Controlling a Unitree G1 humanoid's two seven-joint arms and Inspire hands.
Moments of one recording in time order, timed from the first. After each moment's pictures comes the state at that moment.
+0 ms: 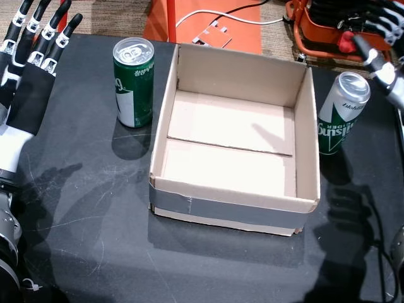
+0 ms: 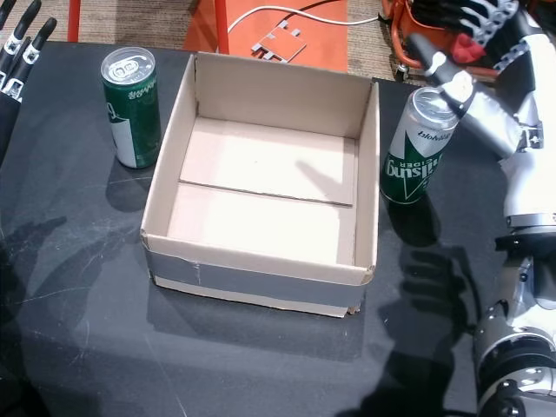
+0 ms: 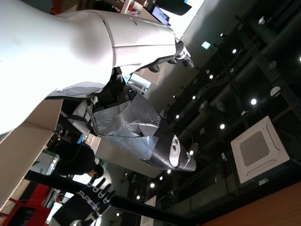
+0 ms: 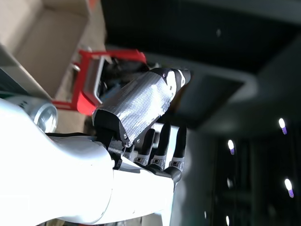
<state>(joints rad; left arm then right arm) -0.81 0.25 0.67 1.26 -0.64 -0.36 -1.16 -0.77 -0.23 -0.44 1.24 0.26 -1.06 0.42</state>
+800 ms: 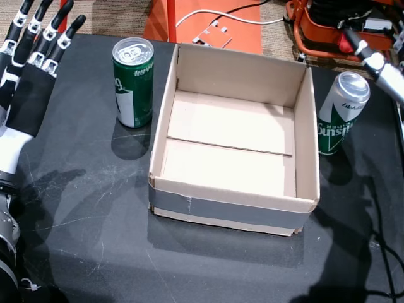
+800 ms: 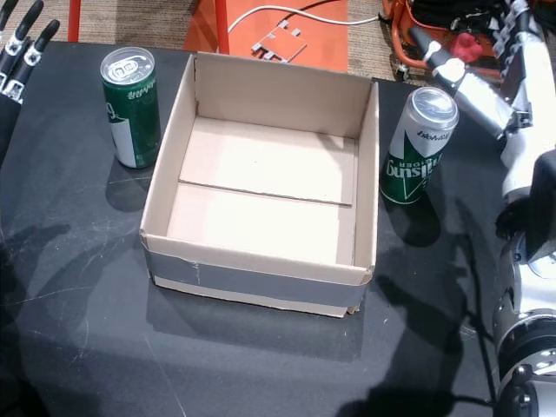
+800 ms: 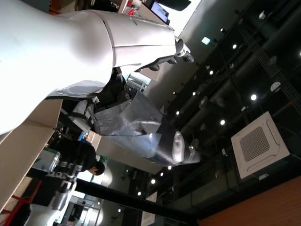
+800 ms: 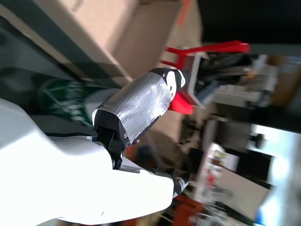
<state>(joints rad) -0.81 0.26 0.67 1.27 -0.64 -0.36 -1.19 -0.79 -0.32 -0.25 1.32 -0.01 -0.61 0.12</state>
